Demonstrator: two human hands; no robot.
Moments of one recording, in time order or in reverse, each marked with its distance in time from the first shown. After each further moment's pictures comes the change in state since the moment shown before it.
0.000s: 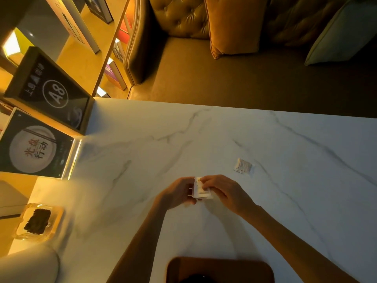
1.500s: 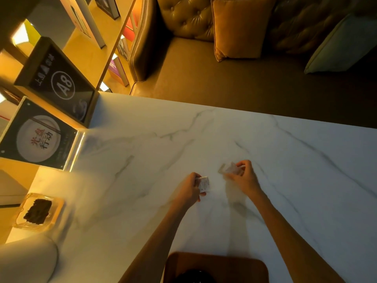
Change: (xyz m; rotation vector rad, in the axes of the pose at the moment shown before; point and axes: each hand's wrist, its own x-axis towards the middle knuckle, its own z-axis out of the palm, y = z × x) left_hand 0.007 -0.020 0.033 0.586 0.483 0.252; right_hand 0.008 0.042 -0.028 0.151 0.259 0.950
